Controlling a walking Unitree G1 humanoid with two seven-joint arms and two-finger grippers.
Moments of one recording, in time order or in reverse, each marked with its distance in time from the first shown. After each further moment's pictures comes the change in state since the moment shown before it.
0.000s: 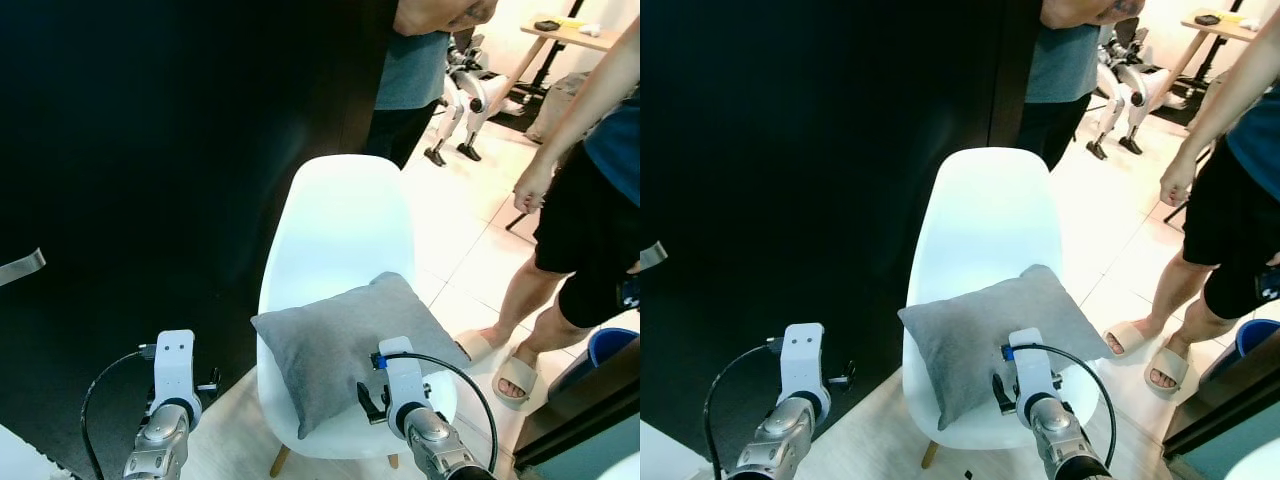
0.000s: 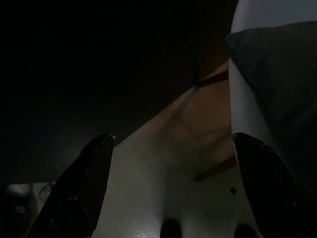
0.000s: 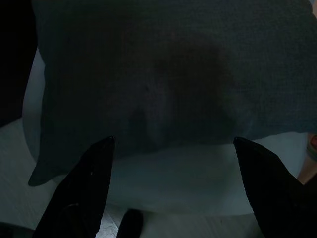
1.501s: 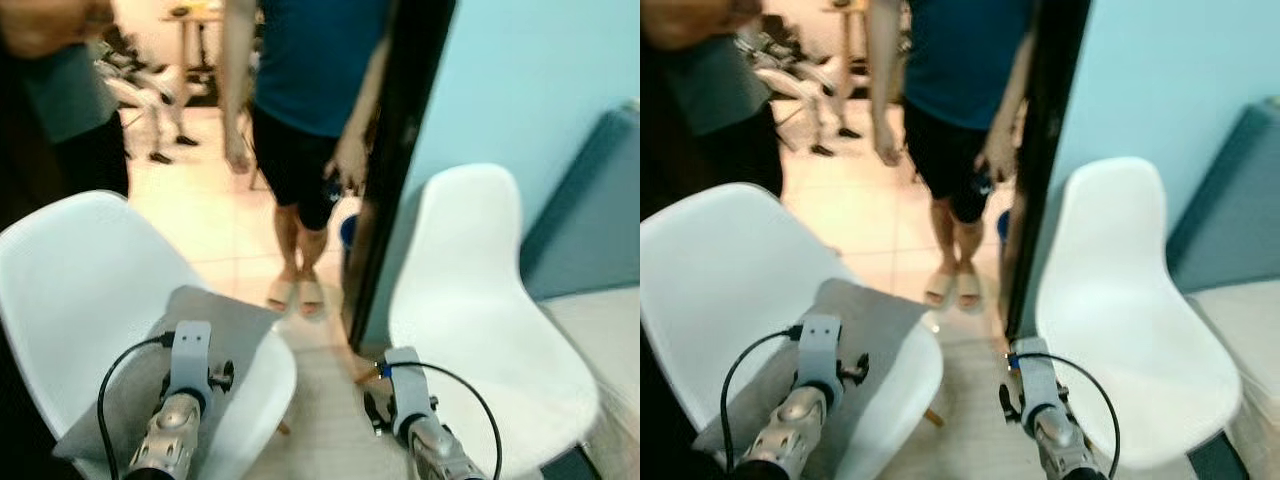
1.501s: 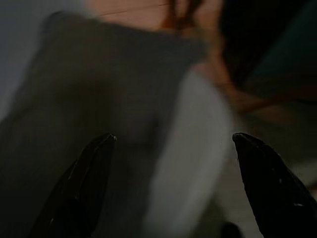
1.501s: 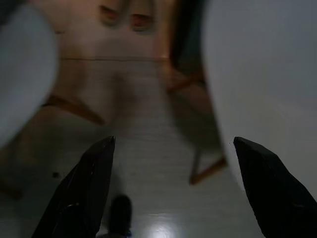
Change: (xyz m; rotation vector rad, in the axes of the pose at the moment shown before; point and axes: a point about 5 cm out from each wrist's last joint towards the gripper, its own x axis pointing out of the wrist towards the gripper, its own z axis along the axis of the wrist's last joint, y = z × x) left arm 0.005 -0.025 0.010 0.052 -0.030 -0.111; right arm -0.007 -0.008 -0.018 0.031 0.057 -0.068
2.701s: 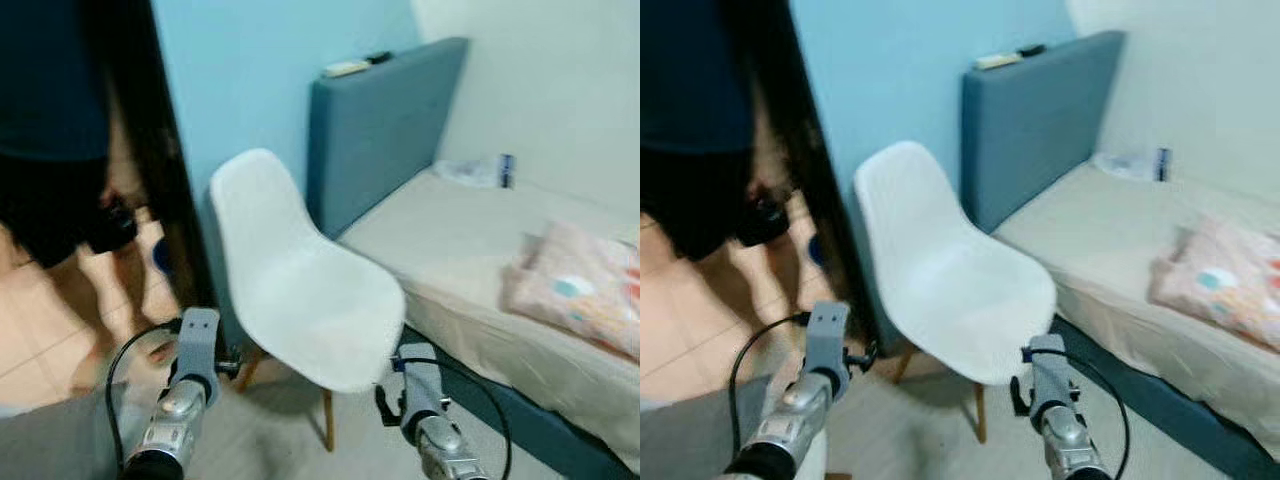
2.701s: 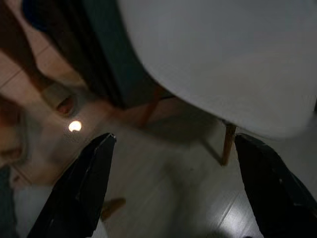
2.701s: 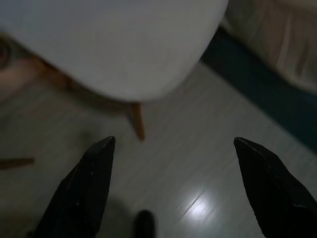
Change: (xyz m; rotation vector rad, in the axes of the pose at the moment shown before) left arm 0.008 0.000 0.012 0.025 -0.009 -0.032; right arm -0.002 0.002 -0.004 0.079 -0.009 -0.028
